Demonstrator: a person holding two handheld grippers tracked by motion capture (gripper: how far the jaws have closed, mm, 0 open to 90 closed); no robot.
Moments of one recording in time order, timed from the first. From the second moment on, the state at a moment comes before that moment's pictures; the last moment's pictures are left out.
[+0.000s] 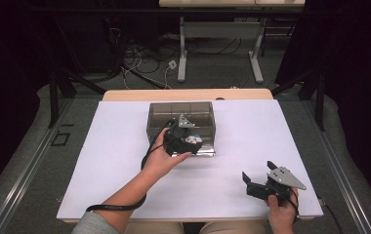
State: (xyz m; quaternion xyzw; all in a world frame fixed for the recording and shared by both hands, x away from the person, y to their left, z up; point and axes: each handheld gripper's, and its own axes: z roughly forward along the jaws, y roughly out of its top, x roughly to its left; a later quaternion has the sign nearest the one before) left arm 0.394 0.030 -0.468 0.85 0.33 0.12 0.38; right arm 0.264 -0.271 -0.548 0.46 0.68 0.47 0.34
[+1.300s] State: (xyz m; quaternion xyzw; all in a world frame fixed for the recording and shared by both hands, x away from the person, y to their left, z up) left arm 0.407 0.000 -0.481 0.86 0.33 0.13 0.36; right arm 0.264 -0.273 -0.549 0.46 0.68 0.46 0.34
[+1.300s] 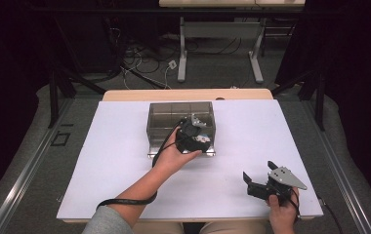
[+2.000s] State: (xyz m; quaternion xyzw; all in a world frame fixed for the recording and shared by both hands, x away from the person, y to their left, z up) left arm 0.405 0.000 -0.481 0.86 0.32 0.13 0.37; right arm 0.264 -0.273 -0.548 0.46 0.68 0.46 0.34
